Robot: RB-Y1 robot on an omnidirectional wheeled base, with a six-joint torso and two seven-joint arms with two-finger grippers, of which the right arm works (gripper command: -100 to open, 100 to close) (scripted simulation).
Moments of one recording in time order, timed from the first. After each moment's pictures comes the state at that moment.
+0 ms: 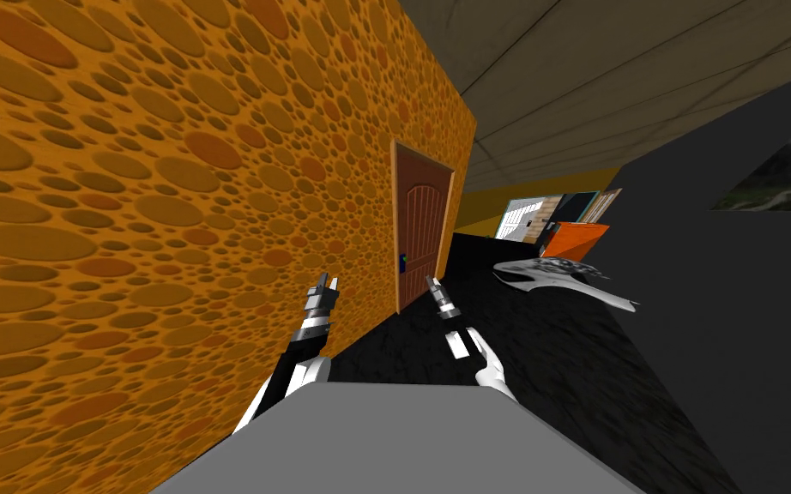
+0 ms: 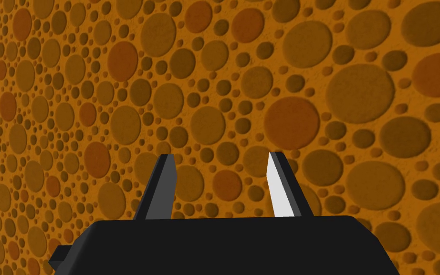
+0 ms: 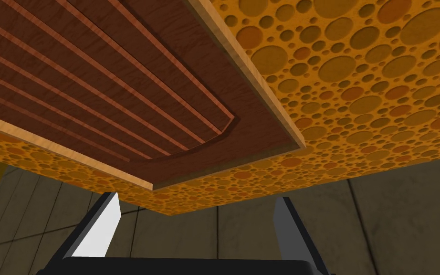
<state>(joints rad) 0.04 -0.17 0.07 -1.48 0.17 -0.63 0.47</state>
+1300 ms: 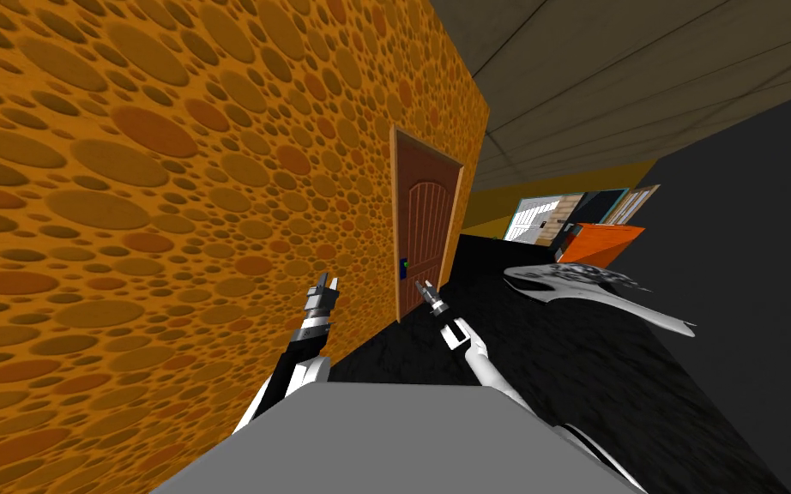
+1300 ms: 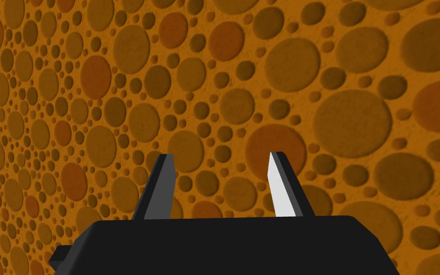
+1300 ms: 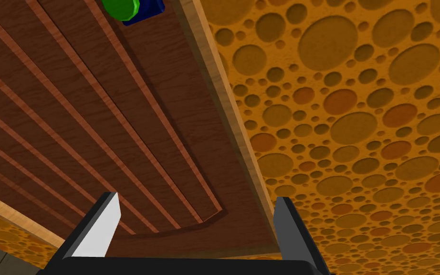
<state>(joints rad) -0.16 -0.22 0.13 -1.14 0.30 -0.65 0.63</state>
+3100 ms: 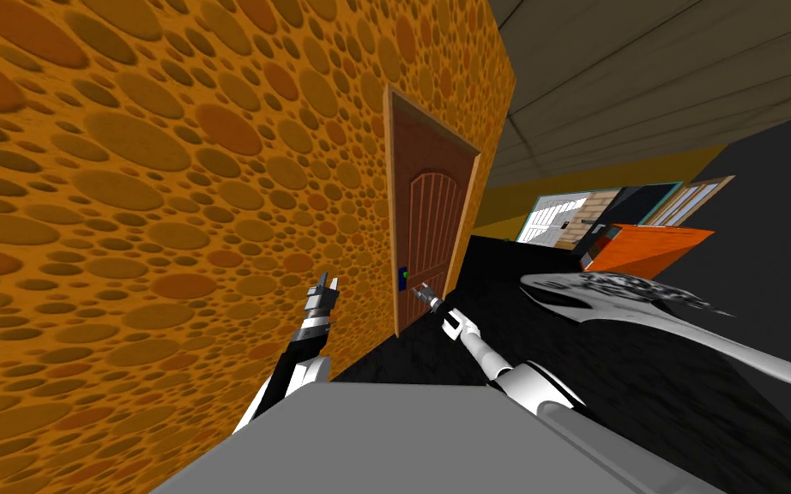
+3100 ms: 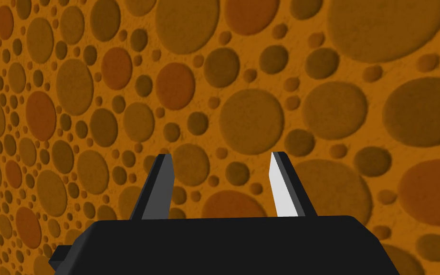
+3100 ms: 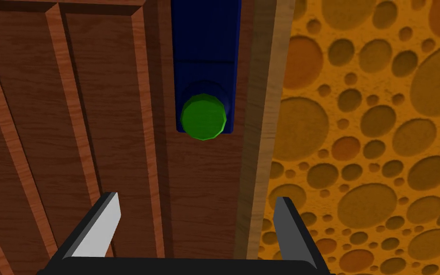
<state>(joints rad) -0.41 -0.27 0.20 -0.73 0.46 -0.67 0.82</state>
